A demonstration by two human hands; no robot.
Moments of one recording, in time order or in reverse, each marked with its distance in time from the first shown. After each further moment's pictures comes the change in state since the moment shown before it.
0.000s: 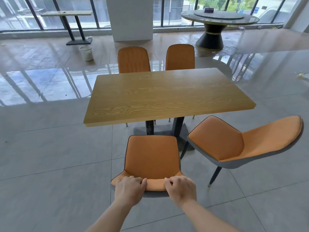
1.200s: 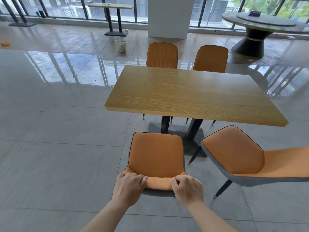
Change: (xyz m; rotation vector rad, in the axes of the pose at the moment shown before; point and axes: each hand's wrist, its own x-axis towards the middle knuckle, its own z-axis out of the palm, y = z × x) left_hand -0.038 -0.007 0.040 -0.087 0.296 0.014; right_hand 0.002 0.027 -0.001 0.020 0.004 -0.156
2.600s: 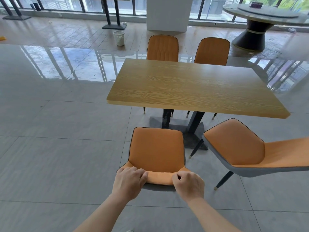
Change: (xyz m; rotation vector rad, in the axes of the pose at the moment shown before) left_hand -0.016 -0.018 -0.005 0.014 -0.036 0.015; right_hand -0.021 -0.020 0.009 0.010 -0.014 0.099
